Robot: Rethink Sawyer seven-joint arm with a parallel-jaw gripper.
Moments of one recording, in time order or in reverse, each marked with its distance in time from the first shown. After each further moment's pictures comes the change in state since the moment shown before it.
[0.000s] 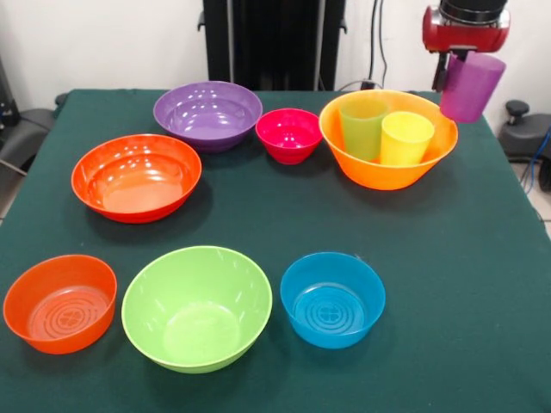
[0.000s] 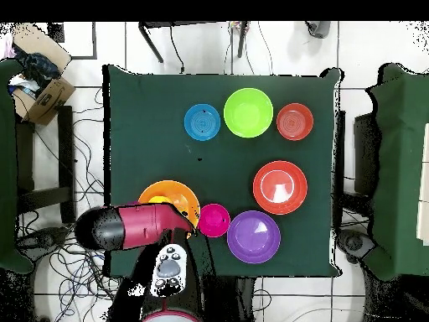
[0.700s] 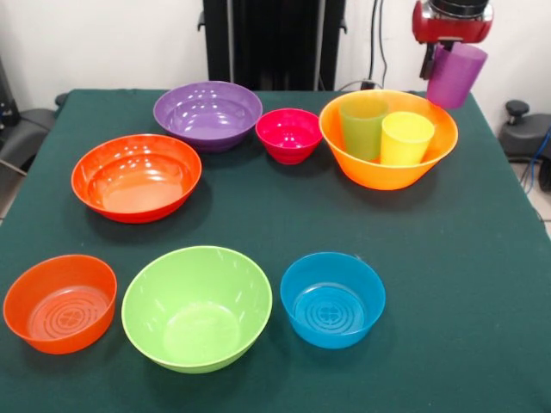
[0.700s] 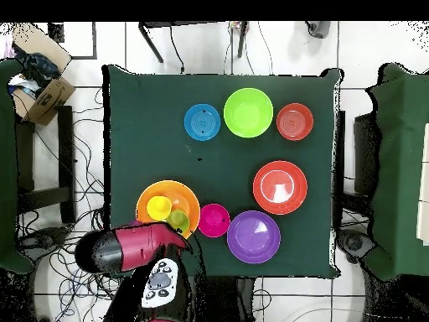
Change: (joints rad) arm 0.030 0.000 -0.015 0.081 -0.043 -0.044 0.000
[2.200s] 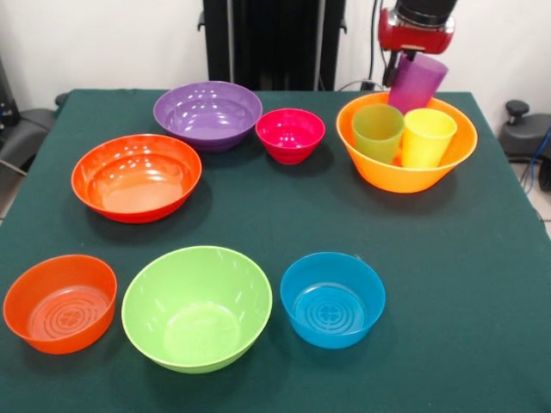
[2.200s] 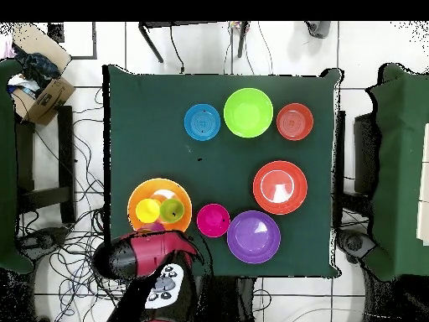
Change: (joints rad) arm 0.034 0.069 -0.116 0.007 -0.046 -0.096 0.000
